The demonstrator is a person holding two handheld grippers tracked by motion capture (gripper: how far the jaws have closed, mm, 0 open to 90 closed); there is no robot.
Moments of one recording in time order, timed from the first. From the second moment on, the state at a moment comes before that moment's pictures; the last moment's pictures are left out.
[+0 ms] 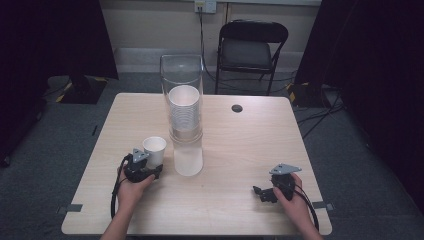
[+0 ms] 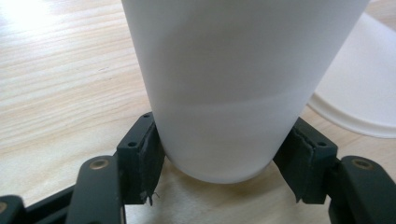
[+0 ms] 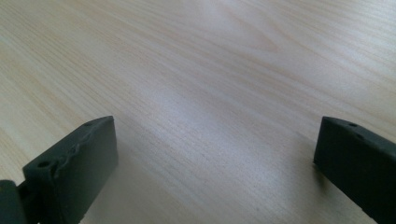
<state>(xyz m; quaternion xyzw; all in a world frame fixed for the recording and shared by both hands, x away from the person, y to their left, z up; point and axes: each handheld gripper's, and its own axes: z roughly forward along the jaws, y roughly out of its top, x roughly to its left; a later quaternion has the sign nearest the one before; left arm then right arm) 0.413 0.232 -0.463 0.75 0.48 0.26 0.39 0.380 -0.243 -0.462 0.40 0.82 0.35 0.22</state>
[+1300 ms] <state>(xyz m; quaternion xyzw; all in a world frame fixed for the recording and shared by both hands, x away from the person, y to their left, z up) 0.396 0.233 -0.457 0.75 0.44 0.25 0.43 0.379 -0.243 -0.462 0.40 0.81 0.35 0.23</state>
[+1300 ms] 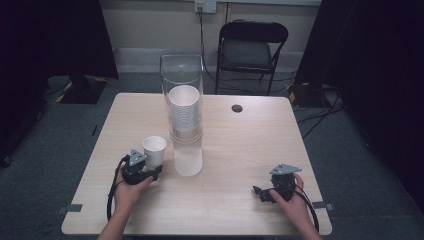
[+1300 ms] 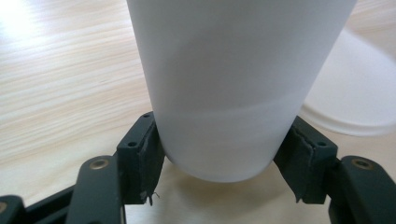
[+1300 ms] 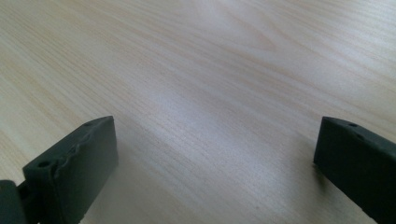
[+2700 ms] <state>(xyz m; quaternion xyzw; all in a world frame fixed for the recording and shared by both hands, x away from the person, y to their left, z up) 0.347 0.092 -0.459 0.86 0.21 0.15 0.45 0.380 -0.147 -0.373 0.33 0.84 0.42 0.09</state>
